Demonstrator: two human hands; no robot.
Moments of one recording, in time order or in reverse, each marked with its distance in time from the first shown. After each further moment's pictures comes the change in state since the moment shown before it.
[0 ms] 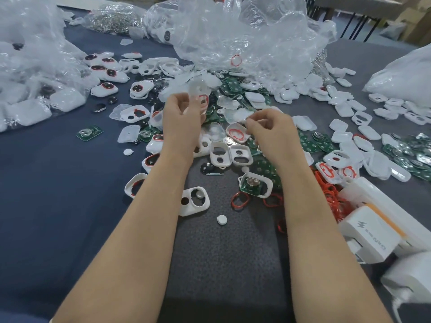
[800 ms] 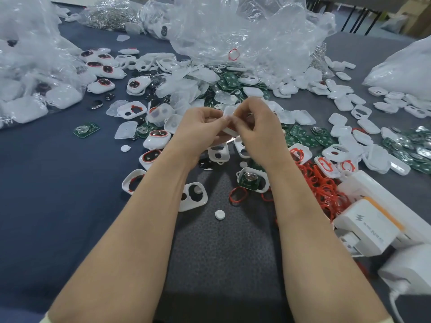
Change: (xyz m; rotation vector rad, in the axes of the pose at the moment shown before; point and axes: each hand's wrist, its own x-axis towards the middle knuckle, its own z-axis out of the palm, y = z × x) left_hand -0.015 -0.001 0.005 0.168 -0.388 -0.184; right_hand -0.002 0.001 0.013 -0.092 -0.033 -0.345
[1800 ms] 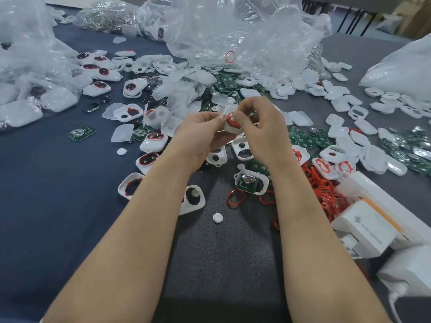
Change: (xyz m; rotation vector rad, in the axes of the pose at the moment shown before) left_hand 0.000 0.003 0.009 -0.214 -0.040 -0.121; right_hand 0.003 0.001 -0.006 0.027 0.078 0.042
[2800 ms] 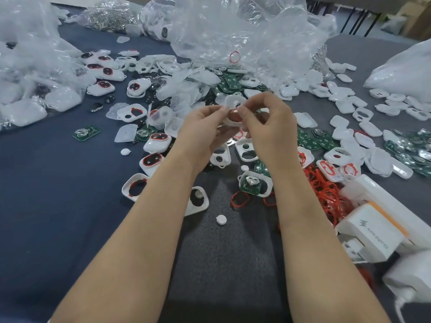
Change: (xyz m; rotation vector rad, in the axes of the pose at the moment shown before) left_hand 0.007 -0.001 -0.001 -0.160 0.044 0.065; right_hand -0.004 -0.013 0.001 0.072 0.109 0.069
